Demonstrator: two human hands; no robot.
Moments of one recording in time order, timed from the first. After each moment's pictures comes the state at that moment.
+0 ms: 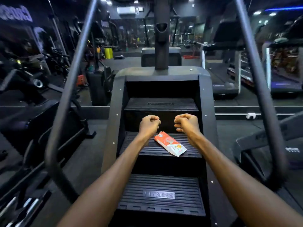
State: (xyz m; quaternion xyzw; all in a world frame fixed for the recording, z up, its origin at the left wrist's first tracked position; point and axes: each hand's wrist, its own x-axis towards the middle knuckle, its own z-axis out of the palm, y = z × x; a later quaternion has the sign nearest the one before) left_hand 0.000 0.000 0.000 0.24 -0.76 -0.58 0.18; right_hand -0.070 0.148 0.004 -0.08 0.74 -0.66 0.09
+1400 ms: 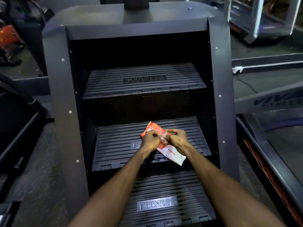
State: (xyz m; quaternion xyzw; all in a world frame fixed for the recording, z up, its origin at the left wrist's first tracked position) left_hand -0.226 -0.078 -0.240 0.28 -0.78 -0.56 -0.07; right_hand -0.272 0.039 -0.245 0.18 0.71 -0.63 0.26
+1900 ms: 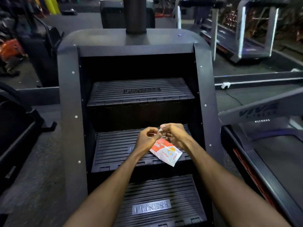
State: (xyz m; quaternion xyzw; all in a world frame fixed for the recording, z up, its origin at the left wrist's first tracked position) left_hand -0.194 -0.079 -0.185 0.15 -0.77 -0.62 0.05; right_hand -0.247 0.052 -0.138 0.11 0.68 -0.68 0.26
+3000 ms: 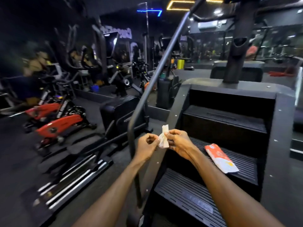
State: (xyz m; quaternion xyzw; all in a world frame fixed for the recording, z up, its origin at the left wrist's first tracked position) left_hand 0.244 -0.017 -0.016 0.32 -0.70 -0.50 0.40; right_hand 0.114 0.062 0.015 -0.27 0.58 -0.65 0.42
